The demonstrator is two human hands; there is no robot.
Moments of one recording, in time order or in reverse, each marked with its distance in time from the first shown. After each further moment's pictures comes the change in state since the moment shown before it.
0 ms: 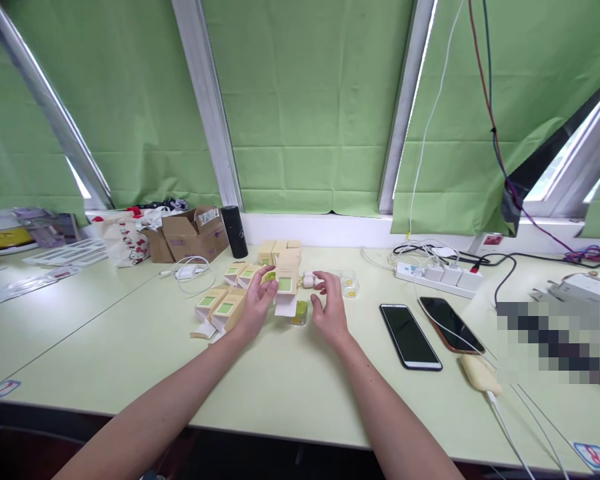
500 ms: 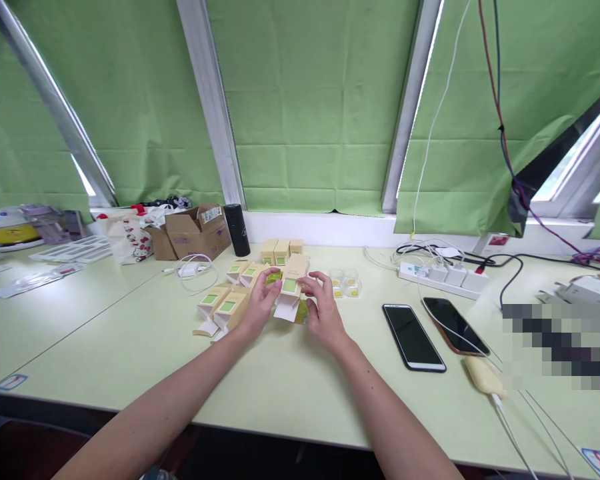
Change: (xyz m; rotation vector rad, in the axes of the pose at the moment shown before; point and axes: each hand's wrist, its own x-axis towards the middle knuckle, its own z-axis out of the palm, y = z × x) left_hand -0.003 0.001 0.001 0.071 0.007 -0.068; right_hand -0.006 -0.013 0.005 0.148 -0.214 -0.026
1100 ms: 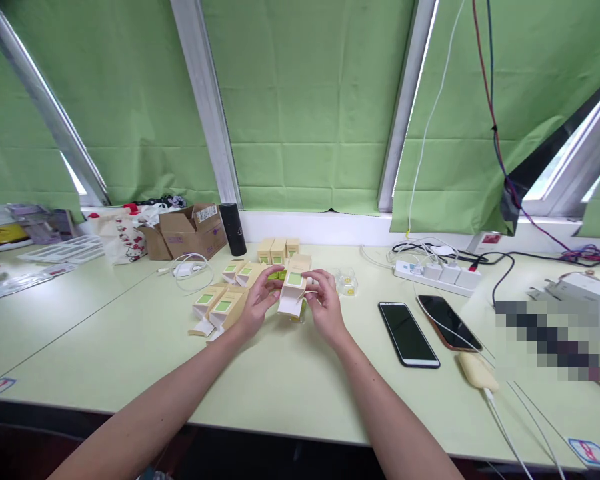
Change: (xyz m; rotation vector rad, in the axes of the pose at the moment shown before) left_hand 0.004 -0.008 -0.013 0.095 -0.178 0.244; right_hand 0.009 0.000 -0.004 0.233 0.129 0.161
